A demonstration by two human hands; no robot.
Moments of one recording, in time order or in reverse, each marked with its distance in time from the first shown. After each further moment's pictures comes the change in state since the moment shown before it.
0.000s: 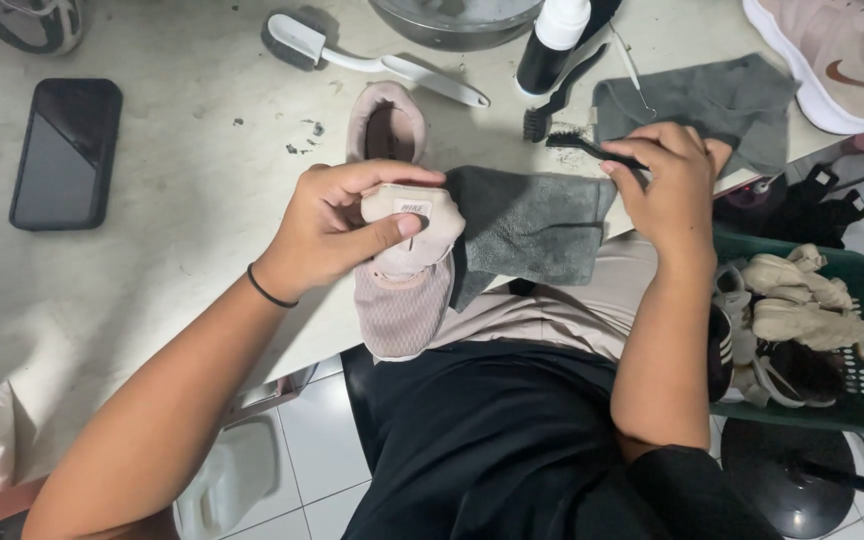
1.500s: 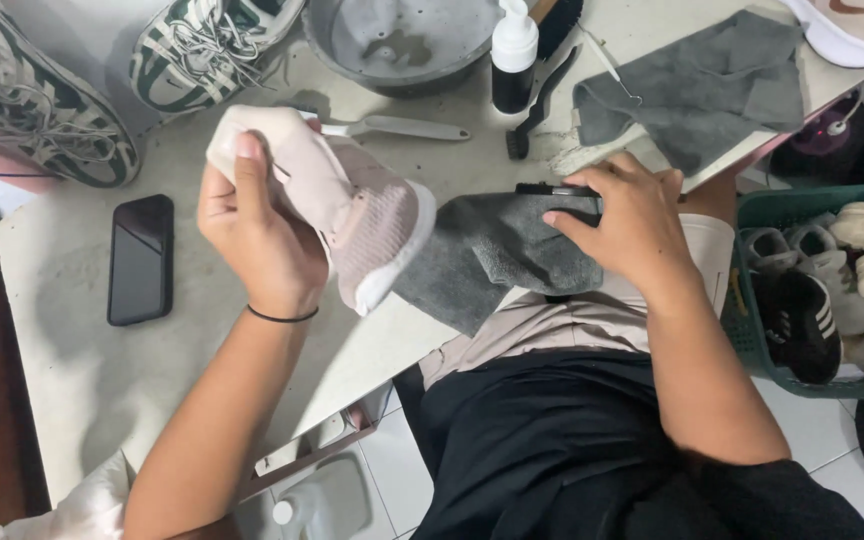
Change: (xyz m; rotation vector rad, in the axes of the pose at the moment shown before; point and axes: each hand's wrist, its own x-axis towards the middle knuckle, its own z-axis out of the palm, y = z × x) left_hand 0.049 0.004 -0.003 -0.116 0.807 0.204; right_hand -0.006 -0.057 0.000 0.018 -0.277 0.285
